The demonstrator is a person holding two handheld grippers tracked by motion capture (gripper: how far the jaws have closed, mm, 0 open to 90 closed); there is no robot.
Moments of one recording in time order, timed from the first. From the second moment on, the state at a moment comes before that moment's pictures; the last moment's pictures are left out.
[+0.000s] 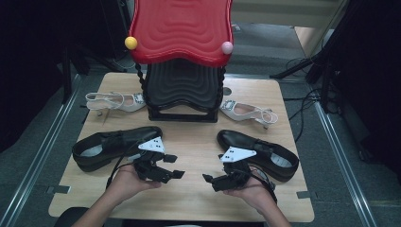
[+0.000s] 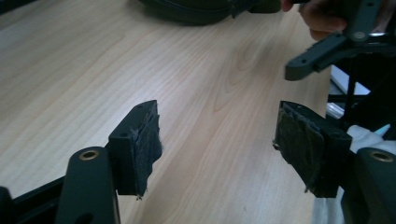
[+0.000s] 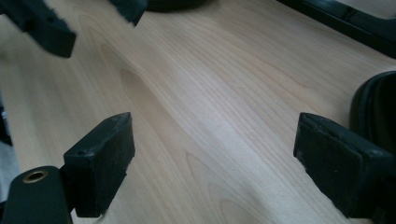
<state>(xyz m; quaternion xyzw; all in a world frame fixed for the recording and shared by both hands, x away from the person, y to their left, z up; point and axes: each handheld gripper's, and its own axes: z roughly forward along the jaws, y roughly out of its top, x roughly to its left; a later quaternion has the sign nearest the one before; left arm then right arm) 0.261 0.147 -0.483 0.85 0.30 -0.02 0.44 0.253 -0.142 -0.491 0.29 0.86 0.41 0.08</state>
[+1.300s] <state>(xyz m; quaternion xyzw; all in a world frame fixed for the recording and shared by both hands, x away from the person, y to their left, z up) 0.275 0.168 -0.471 0.85 0.33 -0.04 0.41 0.255 -0.154 -0.479 0.29 0.87 0.40 0.04</state>
